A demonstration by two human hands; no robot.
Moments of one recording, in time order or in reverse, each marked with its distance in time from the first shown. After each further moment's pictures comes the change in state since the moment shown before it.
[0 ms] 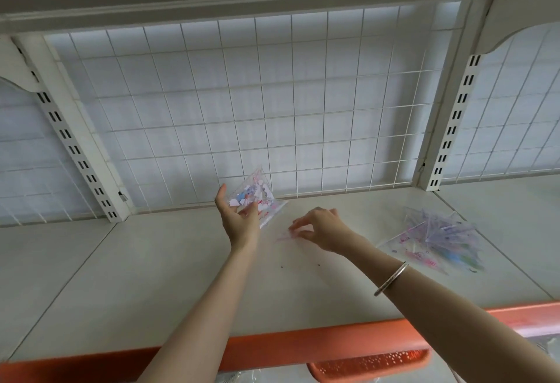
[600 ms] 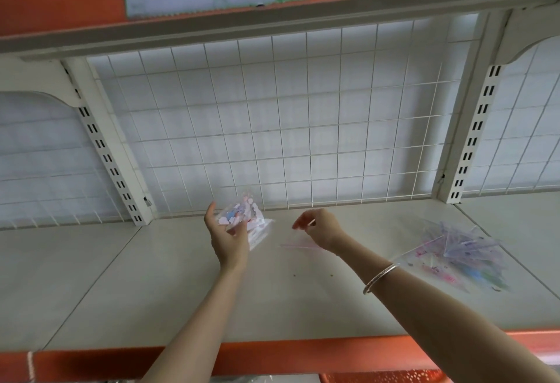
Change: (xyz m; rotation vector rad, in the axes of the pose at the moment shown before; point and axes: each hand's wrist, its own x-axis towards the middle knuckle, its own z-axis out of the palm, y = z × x) left_hand 0.005 -0.002 -0.047 0.126 0.109 0.072; right_hand 0.026 -0.023 0.006 0.465 0.094 0.184
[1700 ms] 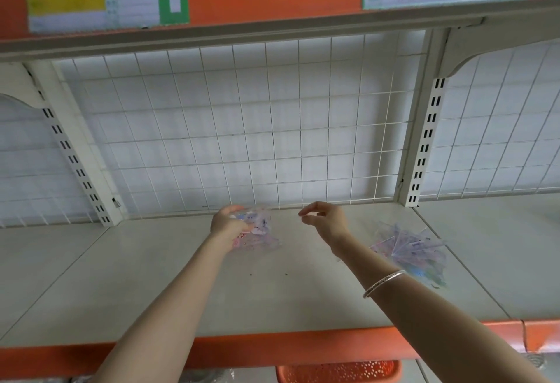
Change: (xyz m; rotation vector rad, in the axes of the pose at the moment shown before) left_hand -0.005 0.030 0.058 0.206 -0.373 -0.300; right_hand -0.034 0.031 -0.070 0.452 0.233 0.153
